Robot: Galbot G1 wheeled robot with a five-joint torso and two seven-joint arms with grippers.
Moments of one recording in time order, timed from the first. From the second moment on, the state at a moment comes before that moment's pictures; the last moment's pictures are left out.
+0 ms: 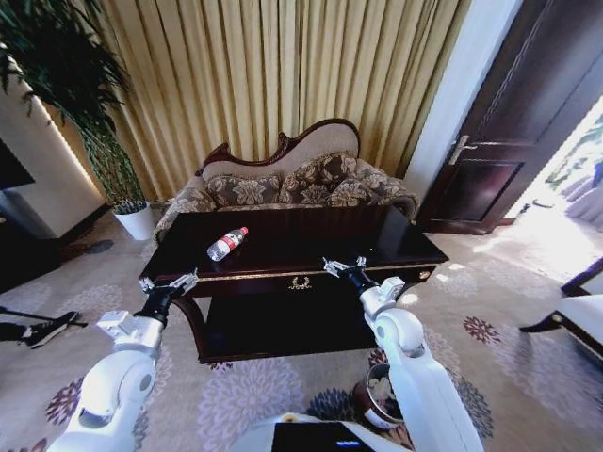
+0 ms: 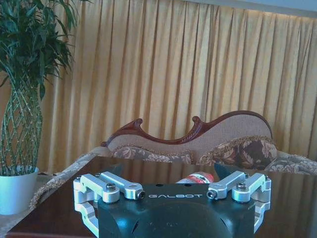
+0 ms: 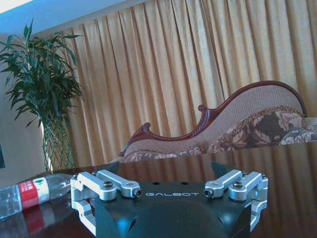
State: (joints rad) left arm 1.58 -1.19 -0.77 -2.29 -0.56 0.24 -0.12; right arm -1.22 1.34 0.47 2.00 0.43 -0.27 -0.14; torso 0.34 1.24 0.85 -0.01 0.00
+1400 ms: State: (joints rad) left arm 0.92 -0.68 -0.52 -1.64 -1.07 0.52 0.07; right arm -1.24 1.38 0.48 1.97 0.38 -0.23 -0.14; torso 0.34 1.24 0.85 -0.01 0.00
